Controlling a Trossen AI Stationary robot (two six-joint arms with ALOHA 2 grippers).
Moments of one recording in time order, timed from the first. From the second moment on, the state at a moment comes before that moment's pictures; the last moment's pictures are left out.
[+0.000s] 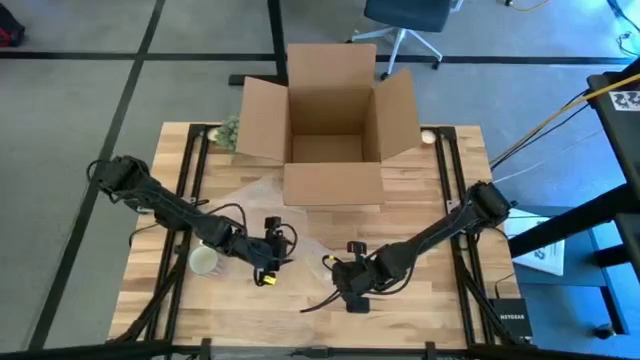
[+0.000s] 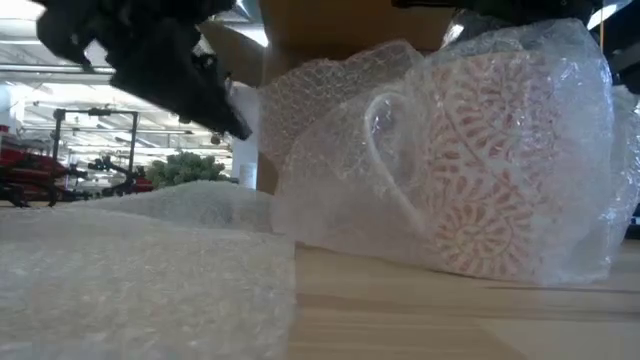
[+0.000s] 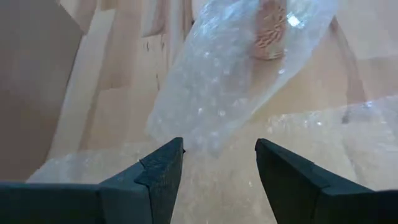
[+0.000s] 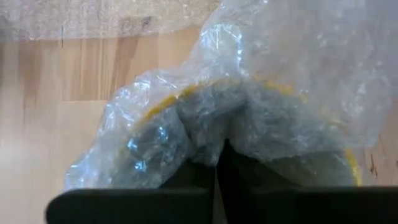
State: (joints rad) left arm -0.44 1.48 0.77 -0.03 -0.42 -0.15; right arm 0.52 1.89 1.35 -0.66 0.16 0.51
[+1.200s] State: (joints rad) left arm -0.35 1.57 0.74 0.17 -0.40 0.02; right arm 0.52 1.88 1.35 -0.65 0.17 0.49
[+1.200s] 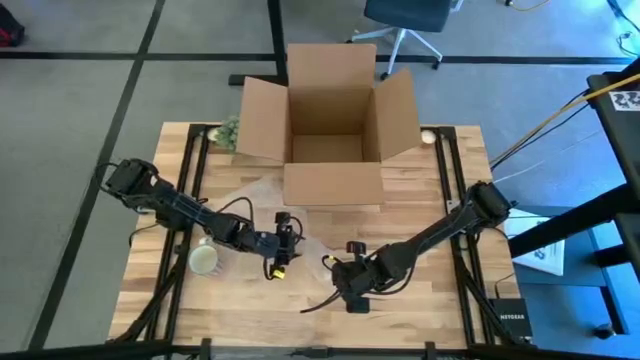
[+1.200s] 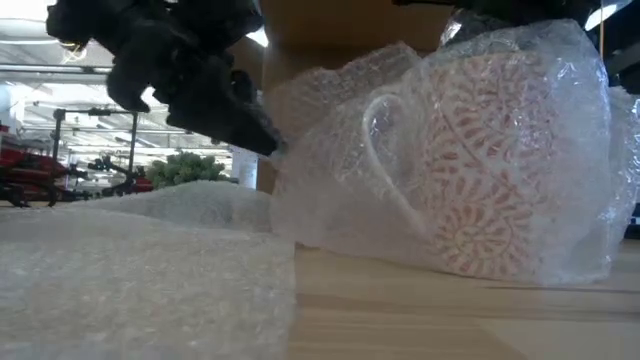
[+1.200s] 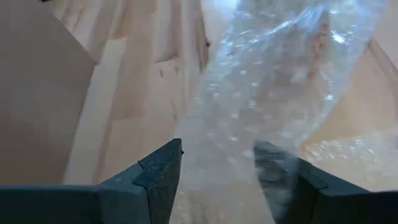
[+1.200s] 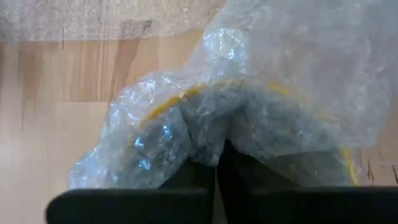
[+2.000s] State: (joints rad) left arm -0.42 1.62 0.88 0.38 -0.29 0.00; right arm 0.52 1.88 1.35 -0.64 0.23 0.49
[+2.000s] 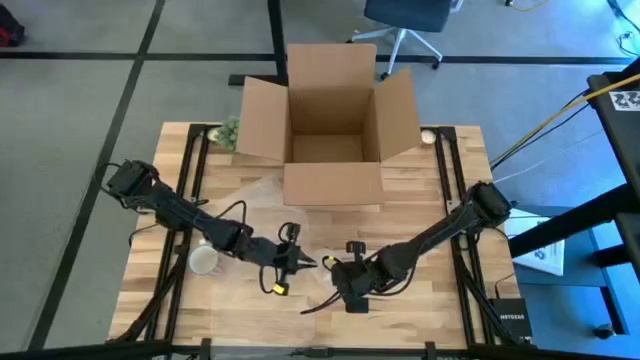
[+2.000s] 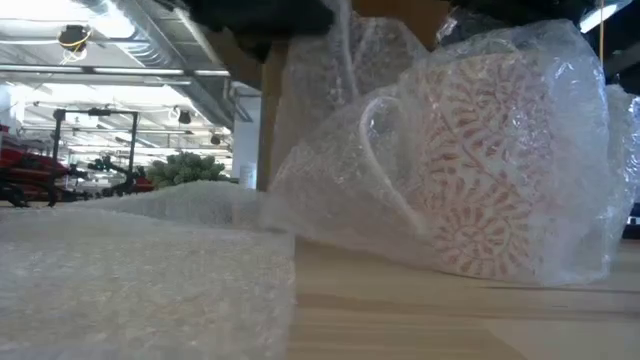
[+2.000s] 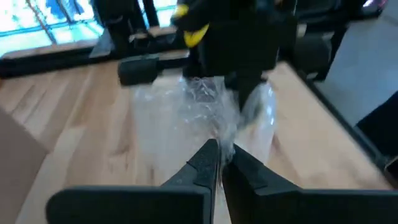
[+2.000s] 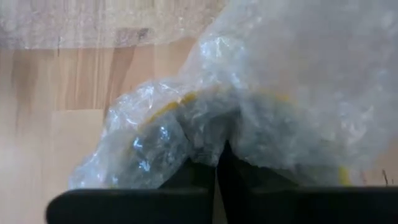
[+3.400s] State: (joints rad) left arm -0.38 1.95 1.15 0.42 -0.11 0.06; right arm 0.55 1.88 1.54 -0.95 0.26 0.55
